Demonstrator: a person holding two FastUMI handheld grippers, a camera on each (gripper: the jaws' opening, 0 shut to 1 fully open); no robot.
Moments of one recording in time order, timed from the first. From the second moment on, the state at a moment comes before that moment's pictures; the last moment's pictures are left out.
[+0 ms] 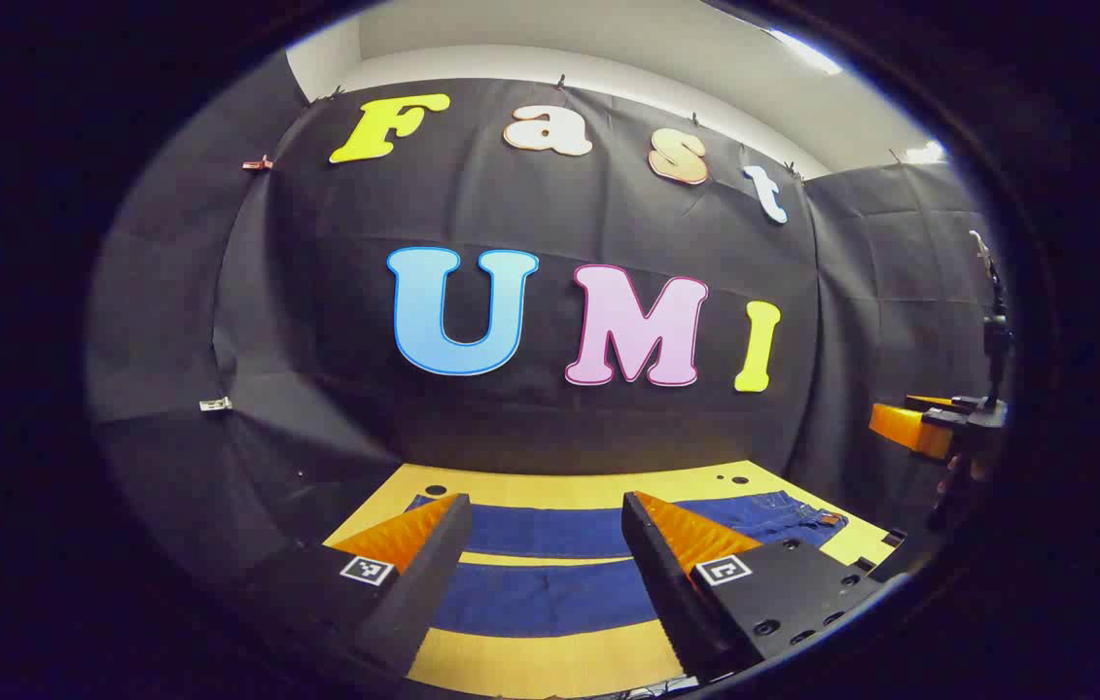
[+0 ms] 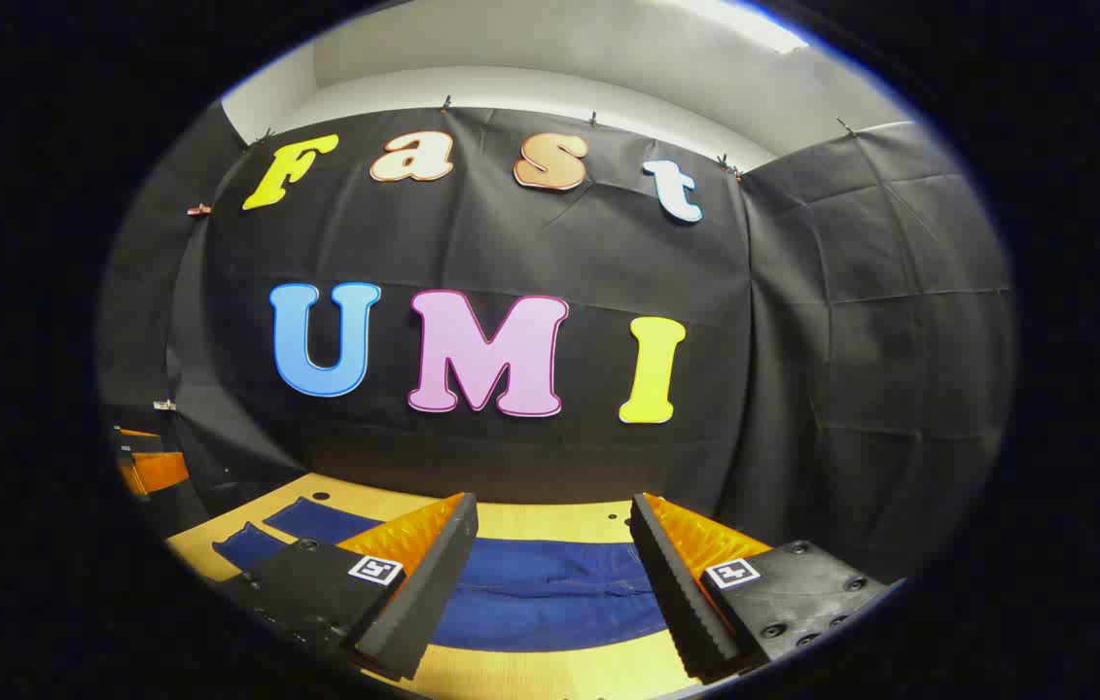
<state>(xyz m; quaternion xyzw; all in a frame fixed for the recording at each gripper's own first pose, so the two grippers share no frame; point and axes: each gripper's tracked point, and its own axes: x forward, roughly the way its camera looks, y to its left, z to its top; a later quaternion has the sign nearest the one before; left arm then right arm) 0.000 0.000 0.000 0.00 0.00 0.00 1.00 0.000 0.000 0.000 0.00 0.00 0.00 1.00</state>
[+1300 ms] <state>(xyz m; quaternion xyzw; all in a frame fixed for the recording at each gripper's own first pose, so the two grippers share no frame) 0.029 0.096 -0.061 0.10 0.07 0.03 0.99 0.016 -0.012 -0.044 -0.02 0.05 -0.01 1.00</state>
